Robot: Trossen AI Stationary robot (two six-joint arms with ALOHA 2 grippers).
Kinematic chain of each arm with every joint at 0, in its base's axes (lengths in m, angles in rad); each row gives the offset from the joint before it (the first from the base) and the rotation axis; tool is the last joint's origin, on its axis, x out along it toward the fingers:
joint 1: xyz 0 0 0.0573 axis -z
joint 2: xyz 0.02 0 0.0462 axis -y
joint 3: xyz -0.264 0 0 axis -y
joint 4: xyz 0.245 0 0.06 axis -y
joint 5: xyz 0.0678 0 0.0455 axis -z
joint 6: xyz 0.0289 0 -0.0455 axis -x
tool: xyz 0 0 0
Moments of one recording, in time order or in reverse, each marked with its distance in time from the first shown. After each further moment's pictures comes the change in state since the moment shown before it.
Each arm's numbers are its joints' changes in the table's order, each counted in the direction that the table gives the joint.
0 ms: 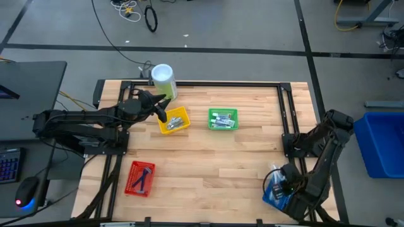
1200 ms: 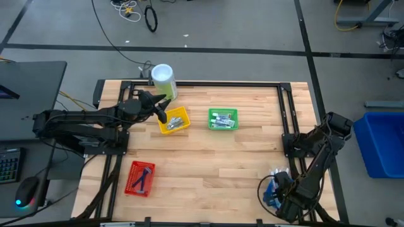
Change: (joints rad) left arm 0.000 0.000 0.000 -0.002 0.008 -0.058; right arm 0.021 -0.041 -0.177 0.414 -0.042 -0.061
